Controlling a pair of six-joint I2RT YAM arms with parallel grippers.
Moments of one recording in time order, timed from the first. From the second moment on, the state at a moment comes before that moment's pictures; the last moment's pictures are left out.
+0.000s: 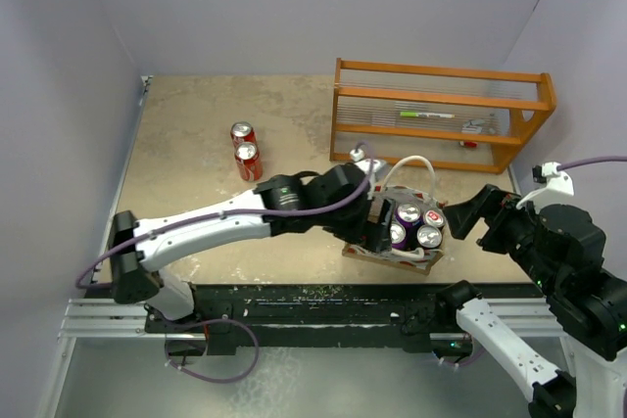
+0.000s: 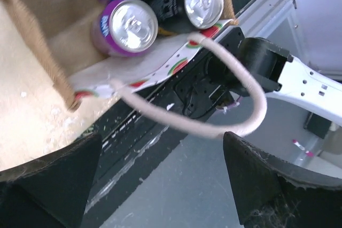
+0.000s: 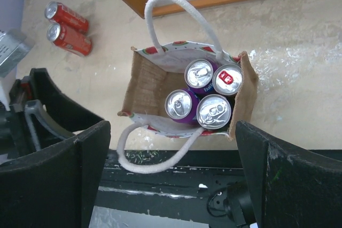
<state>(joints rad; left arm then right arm) -1.19 1.51 1.46 -0.69 0.03 -0.77 0.42 0.59 1.42 -1.31 0.21 0.56</state>
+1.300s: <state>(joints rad) -1.18 2.20 2.14 -1.00 -0.08 -0.42 0.42 0.65 1.51 -1.32 0.38 0.45</state>
